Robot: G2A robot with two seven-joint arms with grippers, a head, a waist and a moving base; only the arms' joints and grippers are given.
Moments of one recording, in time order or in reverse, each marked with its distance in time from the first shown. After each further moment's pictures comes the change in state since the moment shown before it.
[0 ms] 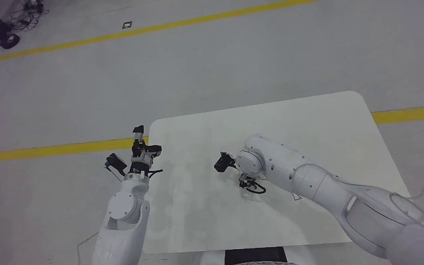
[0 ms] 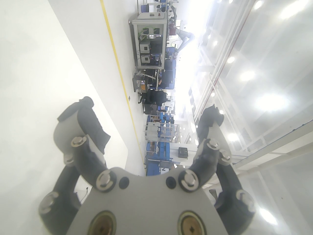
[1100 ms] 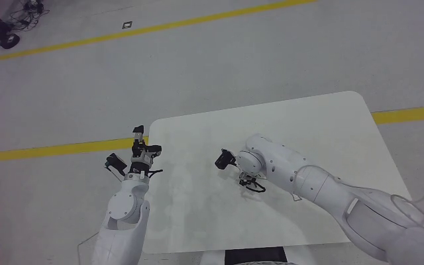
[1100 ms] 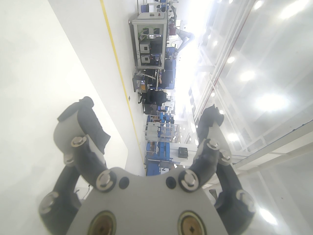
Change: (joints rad) left arm 0.000 0.000 0.000 0.000 0.000 0.000 0.000; right arm -0.030 0.008 0.053 -0.039 -0.083 0.027 0.005
